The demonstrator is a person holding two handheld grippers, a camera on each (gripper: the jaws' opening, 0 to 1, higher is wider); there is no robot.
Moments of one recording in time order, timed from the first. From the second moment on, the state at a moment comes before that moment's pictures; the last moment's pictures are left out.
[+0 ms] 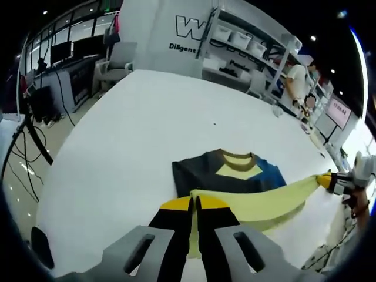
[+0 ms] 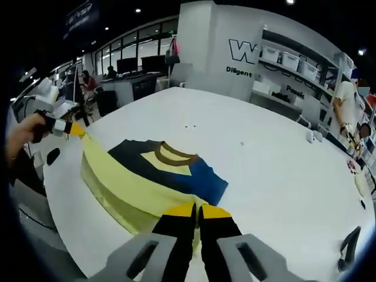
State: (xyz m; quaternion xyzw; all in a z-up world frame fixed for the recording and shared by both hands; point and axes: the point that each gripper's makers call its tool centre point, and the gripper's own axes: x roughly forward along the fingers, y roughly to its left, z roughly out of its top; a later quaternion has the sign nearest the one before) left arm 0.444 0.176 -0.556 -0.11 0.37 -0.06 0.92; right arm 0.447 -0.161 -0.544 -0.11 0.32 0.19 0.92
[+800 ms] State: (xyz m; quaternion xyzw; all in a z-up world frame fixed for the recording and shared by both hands) left arm 0.551 0.174 -0.597 -0.11 0.35 -0.03 0.93; right arm 0.546 -0.165 -0.581 -0.11 0.34 0.14 0.92
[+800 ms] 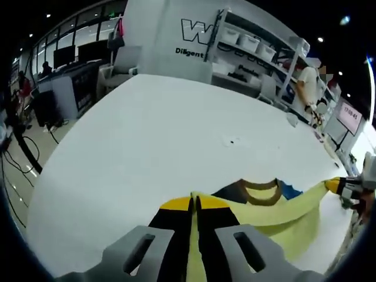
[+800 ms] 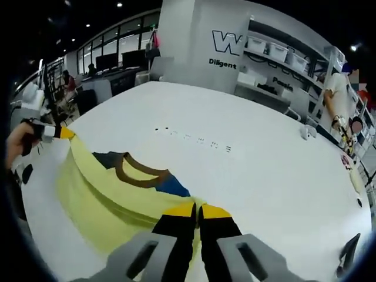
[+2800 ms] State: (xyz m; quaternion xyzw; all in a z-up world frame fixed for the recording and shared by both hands) left arm 0.591 0.168 -0.657 0.17 0.30 -0.21 0.92; right arm 0.586 -0.172 -0.643 -0.25 0.28 0.28 0.88
